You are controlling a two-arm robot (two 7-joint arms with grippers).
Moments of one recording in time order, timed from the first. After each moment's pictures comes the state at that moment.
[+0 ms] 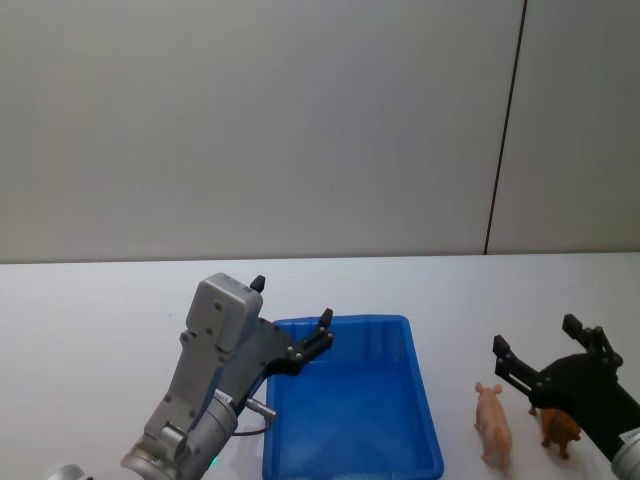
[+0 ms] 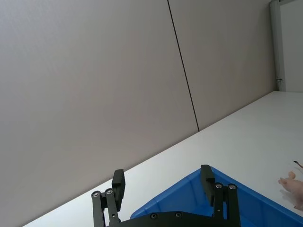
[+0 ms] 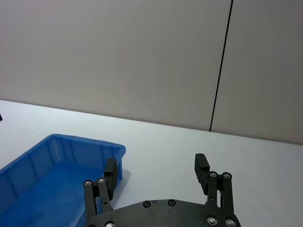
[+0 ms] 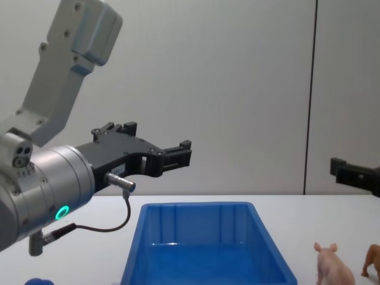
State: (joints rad) left arm -0.24 0.38 0.45 -1.63 -0.20 0.01 -0.01; right arm -0.01 0.34 -0.22 -1.76 0.29 0.07 0.06
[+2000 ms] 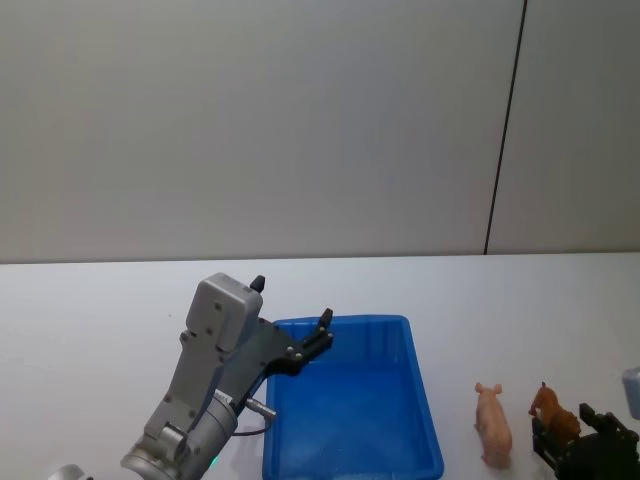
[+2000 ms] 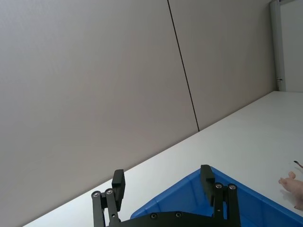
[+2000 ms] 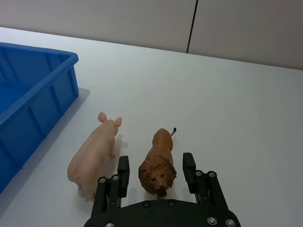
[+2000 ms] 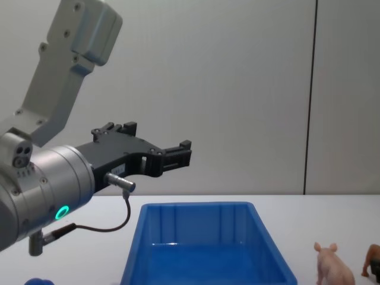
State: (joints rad) left arm -0.24 0.38 0.45 -1.63 -0.20 0.01 -0.01; right arm -0.03 0.34 -0.20 -1.60 0.24 0.19 0.04
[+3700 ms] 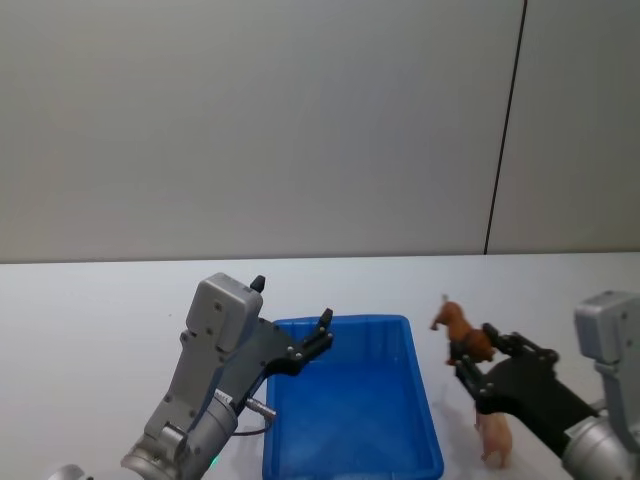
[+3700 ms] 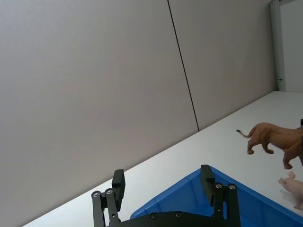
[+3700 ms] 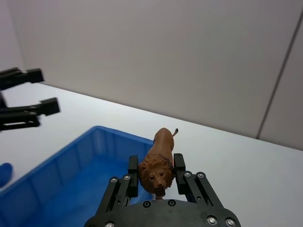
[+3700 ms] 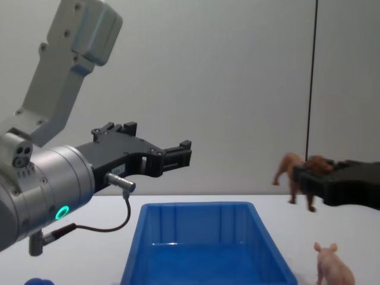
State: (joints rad) left arm -0.24 0.38 0.45 -1.63 -0.20 0.01 -0.01; right arm 0.05 0.26 -0.24 -1.71 0.20 0.13 0.23
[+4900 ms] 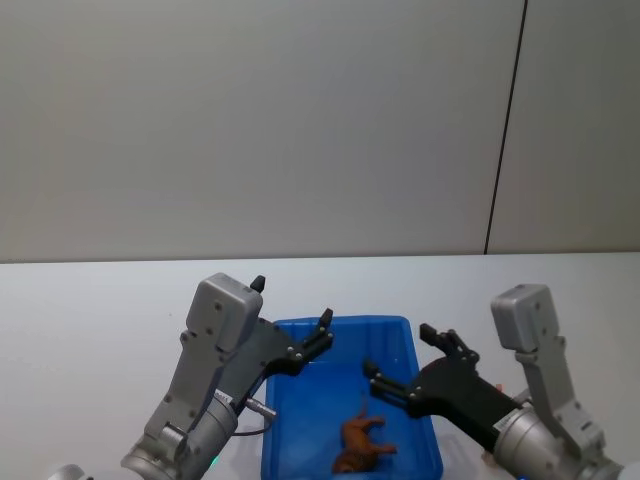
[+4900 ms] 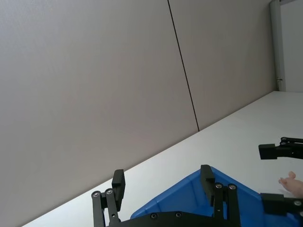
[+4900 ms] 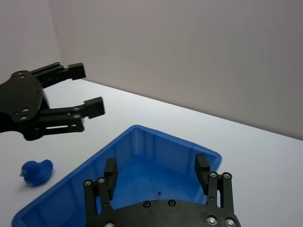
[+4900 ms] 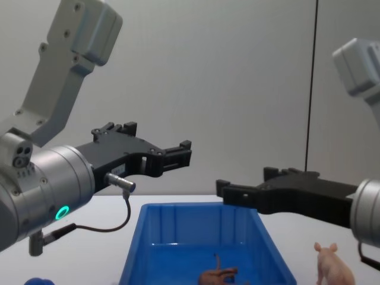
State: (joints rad) left arm -0.24 0.38 0.45 -1.63 -0.20 0.01 -0.01; right arm 0.16 0.17 -0.31 -1.58 0.19 0.15 0.35
